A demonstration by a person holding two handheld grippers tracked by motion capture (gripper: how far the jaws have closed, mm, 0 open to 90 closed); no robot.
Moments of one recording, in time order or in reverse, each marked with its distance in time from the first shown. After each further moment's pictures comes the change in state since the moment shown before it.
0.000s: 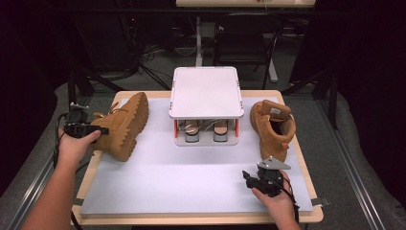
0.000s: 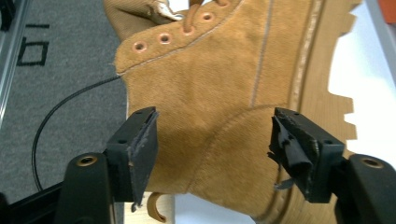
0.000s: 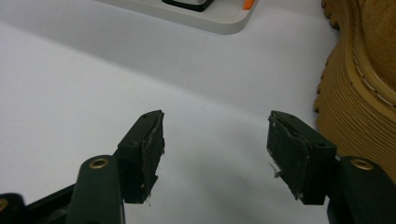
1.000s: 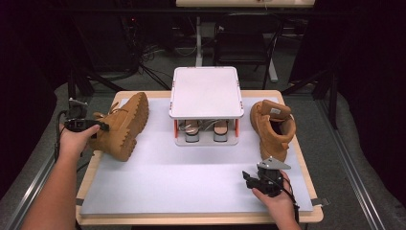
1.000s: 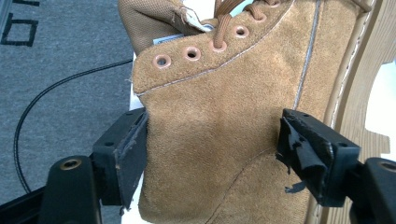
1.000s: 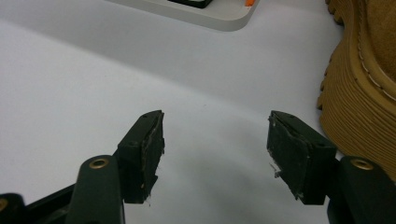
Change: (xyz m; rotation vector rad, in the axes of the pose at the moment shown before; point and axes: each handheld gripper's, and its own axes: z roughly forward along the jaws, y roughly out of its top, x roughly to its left) left arm 0.016 0.014 0.017 0.031 -0.028 -0.088; right arm -0.001 -0.001 0.001 0.003 0.015 0.007
